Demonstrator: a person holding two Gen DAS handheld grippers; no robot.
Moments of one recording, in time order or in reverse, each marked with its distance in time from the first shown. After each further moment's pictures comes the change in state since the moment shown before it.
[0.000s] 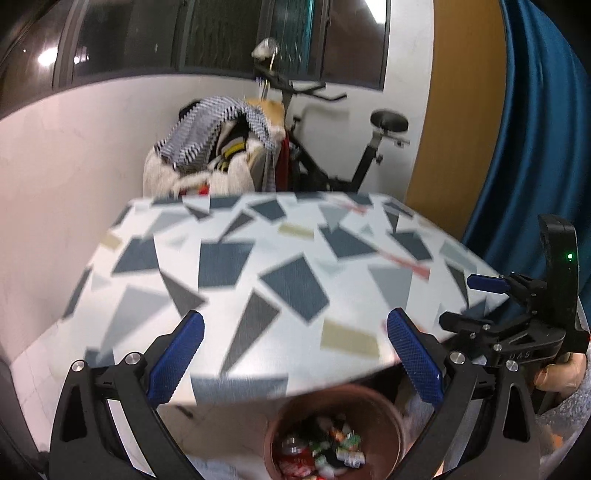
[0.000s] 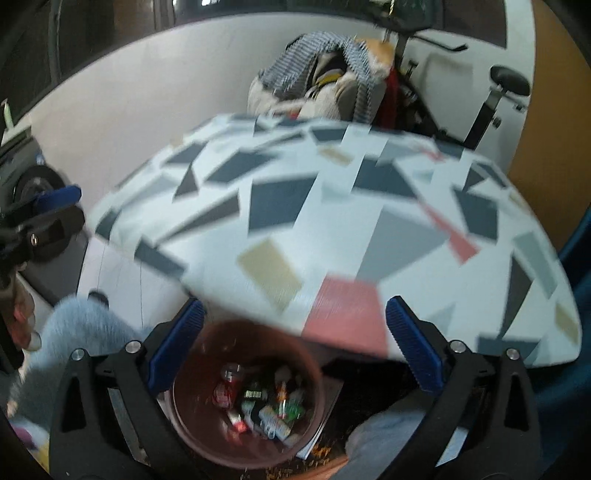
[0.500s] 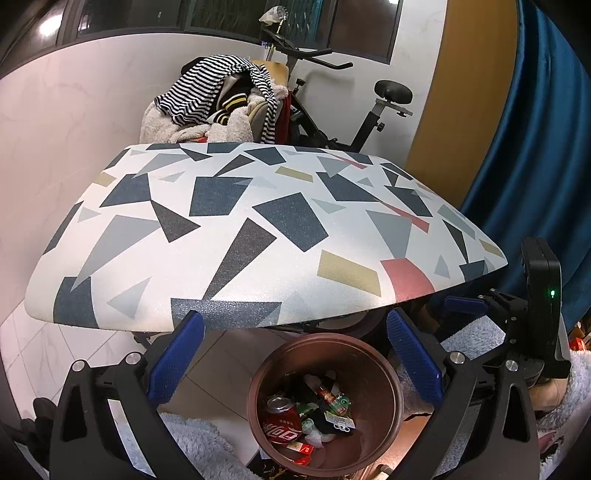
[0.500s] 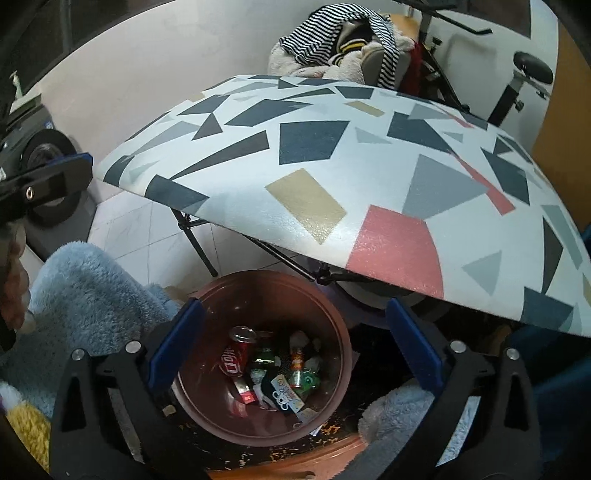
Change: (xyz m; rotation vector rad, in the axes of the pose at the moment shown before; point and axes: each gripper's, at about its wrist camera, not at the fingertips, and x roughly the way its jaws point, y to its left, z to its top) left arm 0.014 0.006 -0.079 -0.063 0.142 -0.037; right arm 0.041 0.043 -0.065 -0.040 0.178 0.081
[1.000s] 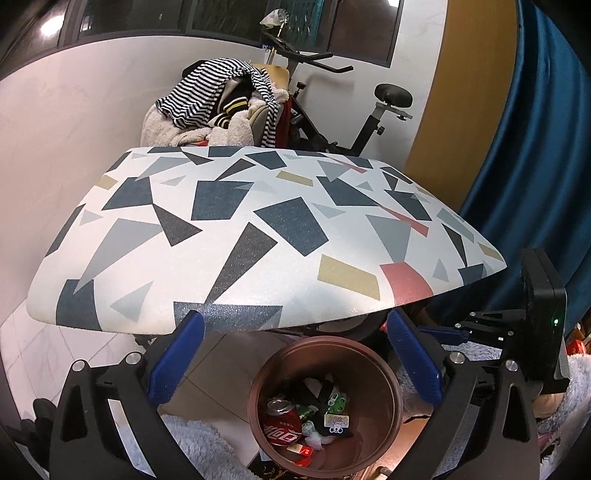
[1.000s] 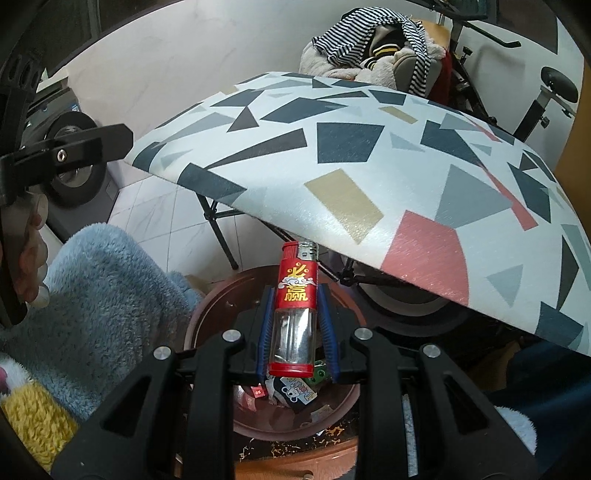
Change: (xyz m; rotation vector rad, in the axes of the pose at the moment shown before) left arm -0.005 0.001 0.002 -0.002 -0.010 -0.002; right arm -0.008 0.004 0.004 -0.104 0.009 0.064
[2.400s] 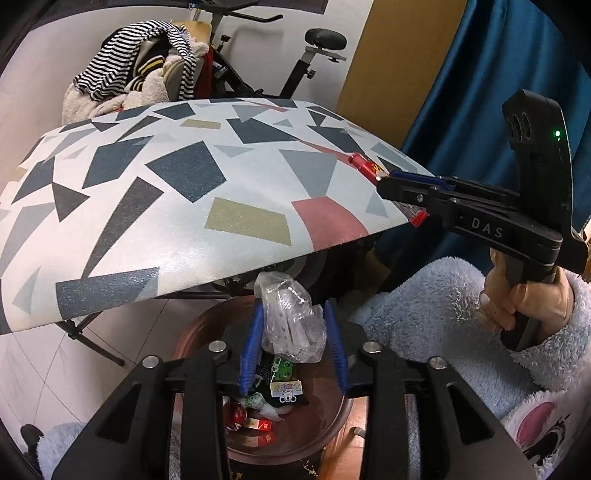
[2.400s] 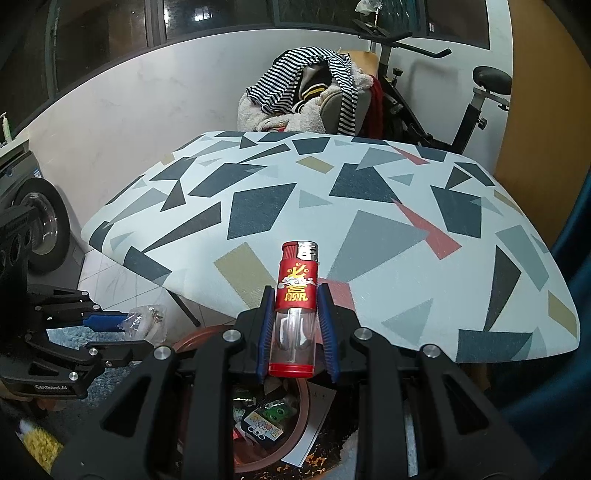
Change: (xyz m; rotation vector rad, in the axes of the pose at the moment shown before) left arm 0.055 -0.066 -0.027 0.126 0.183 -0.229; right arm -0.049 -0.070 0.021 0.158 -0.188 -0.138
